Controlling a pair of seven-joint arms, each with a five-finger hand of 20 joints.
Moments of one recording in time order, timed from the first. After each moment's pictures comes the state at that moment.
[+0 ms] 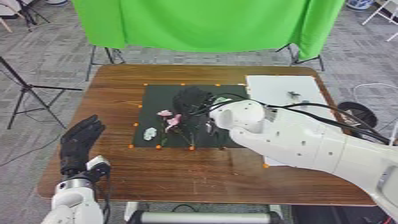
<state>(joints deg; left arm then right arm) 118.8 -65.2 -90.6 -109.6 48.8 24.7 19.0 -32.5 -60.2 6.2 -82.7 -117.7 1.5 3.7</state>
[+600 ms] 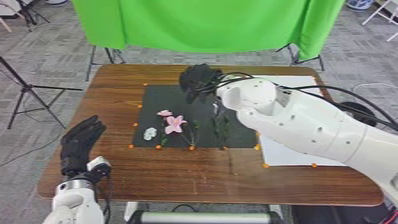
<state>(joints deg) 119.3 -65.2 -90.3 -110.0 48.8 24.8 19.3 -30.5 -56.8 14.2 -88.4 -117.6 -7.3 8.8</state>
